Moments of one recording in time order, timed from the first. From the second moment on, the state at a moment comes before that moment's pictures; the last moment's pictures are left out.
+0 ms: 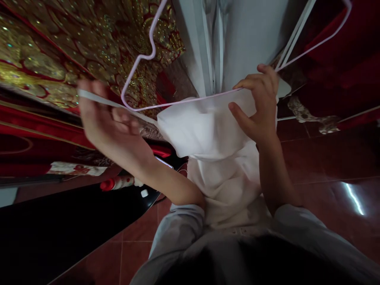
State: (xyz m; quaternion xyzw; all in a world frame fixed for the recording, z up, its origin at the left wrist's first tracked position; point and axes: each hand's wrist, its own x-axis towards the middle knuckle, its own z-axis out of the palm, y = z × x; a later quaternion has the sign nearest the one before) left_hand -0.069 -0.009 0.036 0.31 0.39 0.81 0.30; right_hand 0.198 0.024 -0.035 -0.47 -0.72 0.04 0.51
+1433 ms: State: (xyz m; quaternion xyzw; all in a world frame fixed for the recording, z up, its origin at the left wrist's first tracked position) left_hand 0.010 -0.001 -0.009 0.43 0.28 0.75 0.41; right_hand 0.261 0.038 0.013 -0.37 -0.42 0.22 0.80
